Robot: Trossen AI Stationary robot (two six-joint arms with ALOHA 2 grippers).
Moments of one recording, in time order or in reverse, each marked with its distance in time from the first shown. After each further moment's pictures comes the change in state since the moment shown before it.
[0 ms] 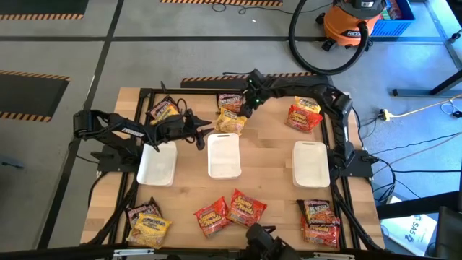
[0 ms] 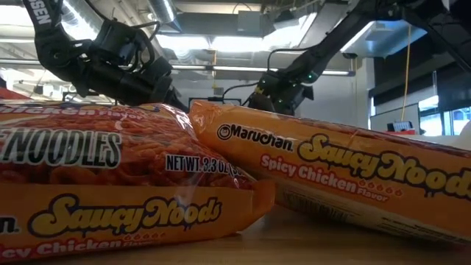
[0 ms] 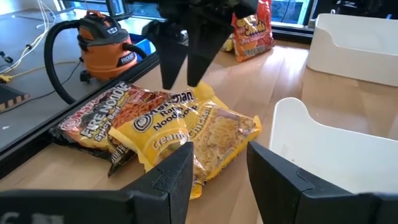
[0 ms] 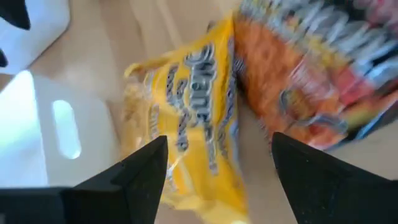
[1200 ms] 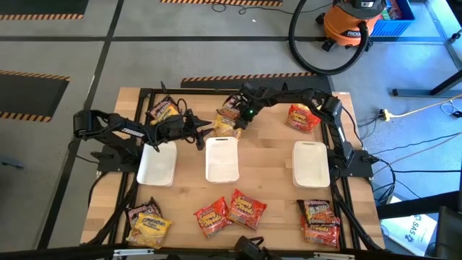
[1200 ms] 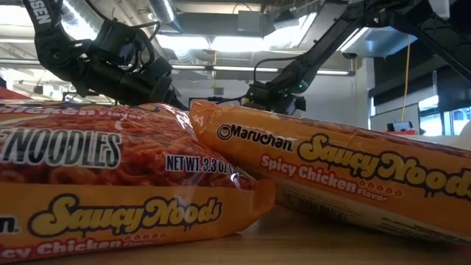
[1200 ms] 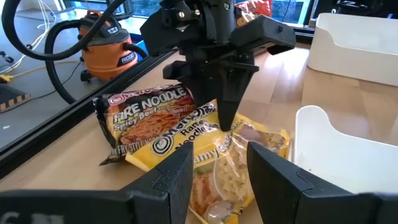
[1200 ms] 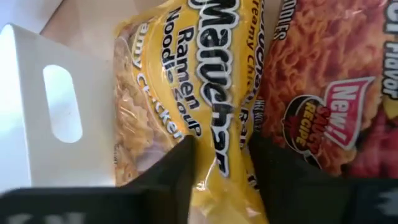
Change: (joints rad) left arm 0.000 0.000 0.000 0.000 -0.001 0.001; right arm 0.109 0.096 0.017 -0.018 -0.073 0.039
